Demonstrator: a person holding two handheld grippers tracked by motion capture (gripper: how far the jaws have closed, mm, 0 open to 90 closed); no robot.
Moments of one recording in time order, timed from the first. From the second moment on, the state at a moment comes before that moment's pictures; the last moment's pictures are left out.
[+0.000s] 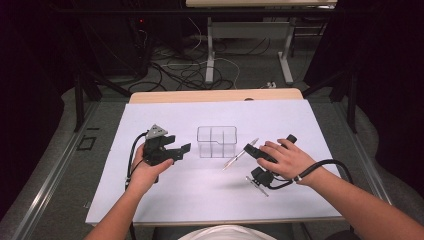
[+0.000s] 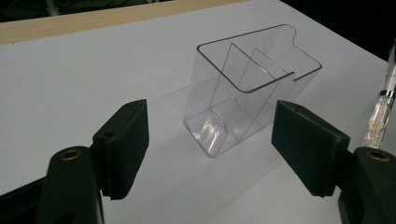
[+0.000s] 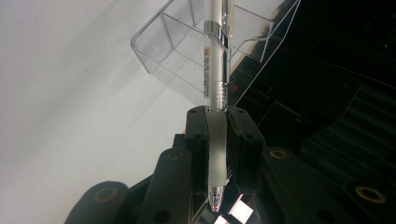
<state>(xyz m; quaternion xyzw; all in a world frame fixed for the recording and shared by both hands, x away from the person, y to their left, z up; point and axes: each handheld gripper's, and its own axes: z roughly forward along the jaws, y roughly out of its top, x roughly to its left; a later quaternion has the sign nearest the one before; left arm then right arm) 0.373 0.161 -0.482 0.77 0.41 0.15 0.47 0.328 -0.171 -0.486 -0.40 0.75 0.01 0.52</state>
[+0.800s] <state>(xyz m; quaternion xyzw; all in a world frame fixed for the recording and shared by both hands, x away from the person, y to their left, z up) 0.360 0.108 -0.464 0.83 0.33 0.09 0.44 0.317 -0.148 -0.488 -0.46 0.72 0.01 0.52</state>
